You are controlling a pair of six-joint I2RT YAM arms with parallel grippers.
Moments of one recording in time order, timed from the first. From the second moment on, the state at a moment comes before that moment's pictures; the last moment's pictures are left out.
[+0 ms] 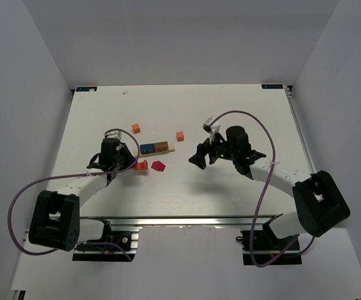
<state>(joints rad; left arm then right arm) -0.20 1.30 0.55 0.01 0.05 -0.50 0.56 1.41 0.73 0.26 -0.52 0.02</state>
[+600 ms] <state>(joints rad) -0.24 0.98 0.43 0.41 0.40 -0.95 0.83 1.39 0.62 0.74 -0.63 -0.09</state>
